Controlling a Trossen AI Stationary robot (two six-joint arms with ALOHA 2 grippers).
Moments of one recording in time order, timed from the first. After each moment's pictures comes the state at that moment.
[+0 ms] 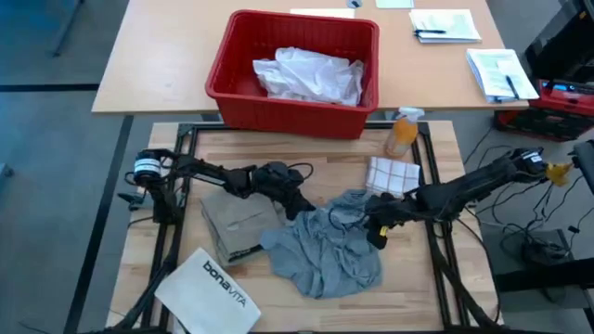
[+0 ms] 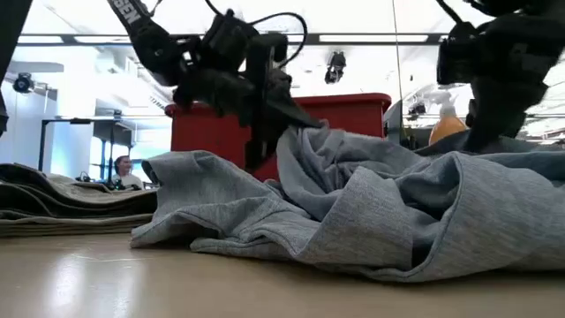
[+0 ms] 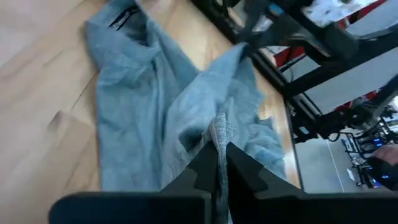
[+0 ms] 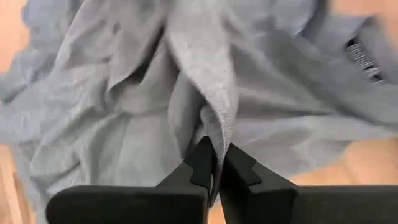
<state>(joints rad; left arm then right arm) 0.14 1.75 0.89 0.45 0.40 -0.67 0.25 1.04 0.57 -0.48 0.12 0.74</state>
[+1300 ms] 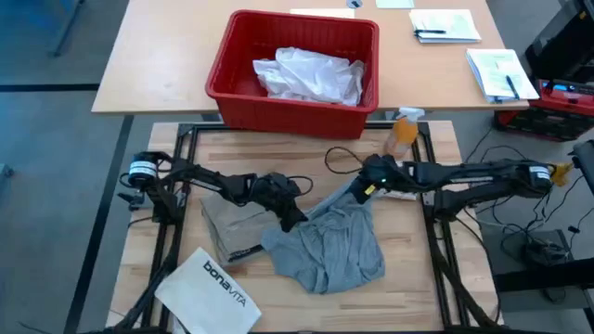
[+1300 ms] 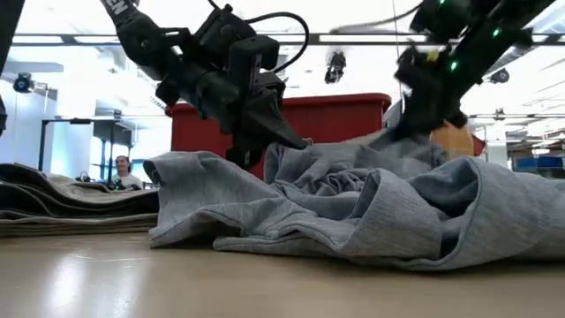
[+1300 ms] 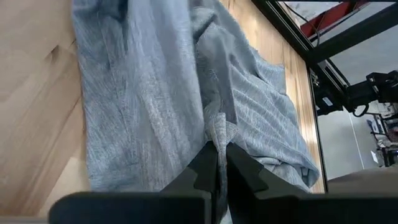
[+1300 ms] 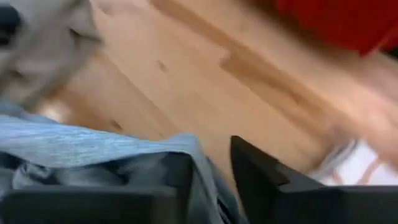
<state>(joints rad) 0.06 1.73 0.85 0.33 0.33 -0.65 -0.16 1.02 0.59 -0.34 0.33 0.48</state>
